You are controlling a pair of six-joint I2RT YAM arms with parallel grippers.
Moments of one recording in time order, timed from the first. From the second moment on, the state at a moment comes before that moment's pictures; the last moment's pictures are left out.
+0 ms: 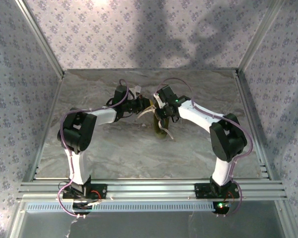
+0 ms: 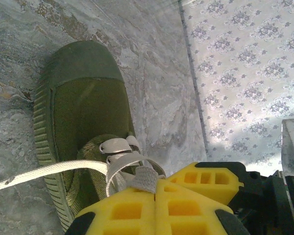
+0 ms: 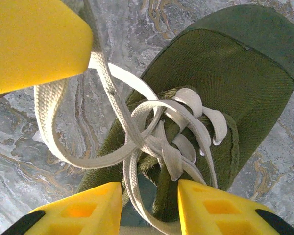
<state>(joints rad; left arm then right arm) -0.46 1.93 1.12 0.36 0.69 -0.92 0.59 1.82 1.34 -0.55 0.04 0.06</state>
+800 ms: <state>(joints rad) -0.46 1.93 1.13 0.35 0.69 -0.92 0.61 1.86 1.42 -0.64 0.09 0.02</state>
